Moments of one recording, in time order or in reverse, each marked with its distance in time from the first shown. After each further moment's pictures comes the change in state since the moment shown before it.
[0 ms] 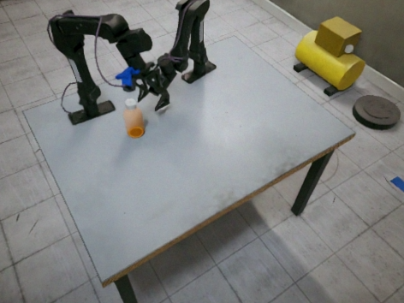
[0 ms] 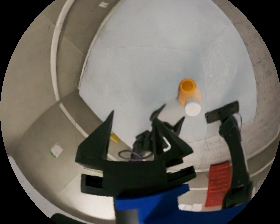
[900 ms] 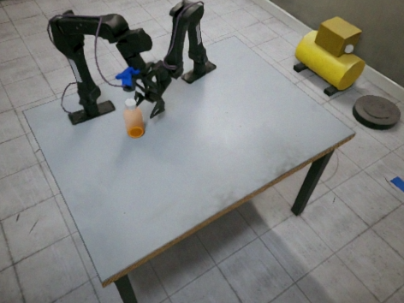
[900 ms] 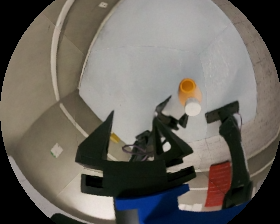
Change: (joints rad) left arm 0.000 0.168 0.142 0.000 0.000 0.000; right arm 0.000 0.000 0.000 0.000 0.000 0.001
